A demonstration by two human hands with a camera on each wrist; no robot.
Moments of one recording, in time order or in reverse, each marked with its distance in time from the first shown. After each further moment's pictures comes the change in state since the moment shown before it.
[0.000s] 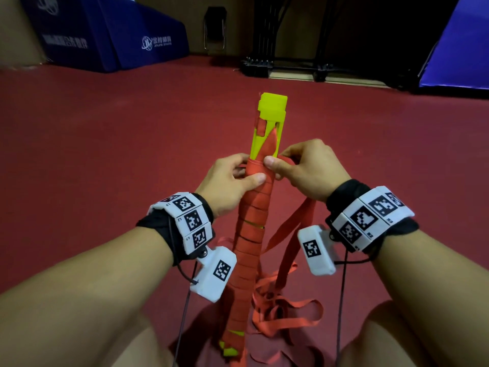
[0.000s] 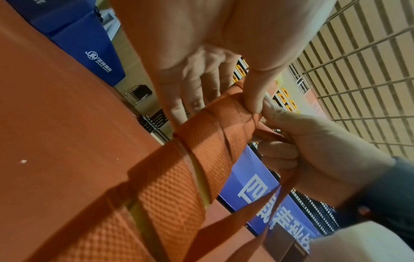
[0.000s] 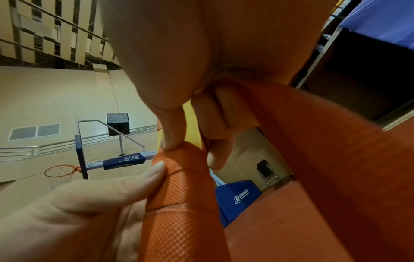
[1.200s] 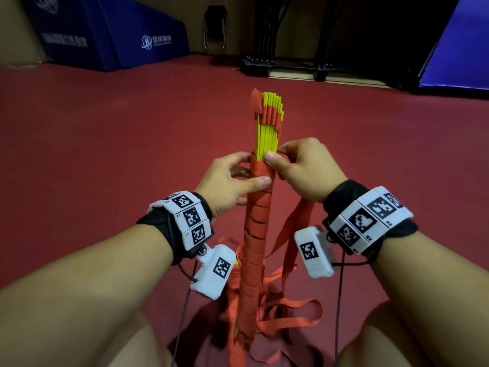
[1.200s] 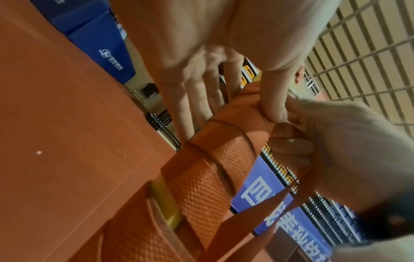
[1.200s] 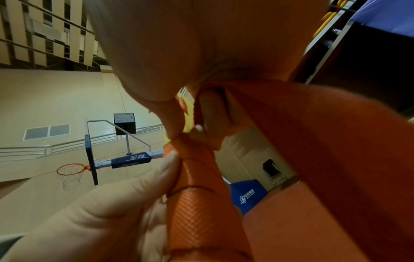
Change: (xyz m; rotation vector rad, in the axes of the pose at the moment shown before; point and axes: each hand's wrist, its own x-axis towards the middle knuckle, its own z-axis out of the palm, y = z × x) left_hand -0.001 -0.001 0.003 -0.182 -0.031 -0.040; right_hand -0.003 -0.014 0.003 0.036 0.007 -0.047
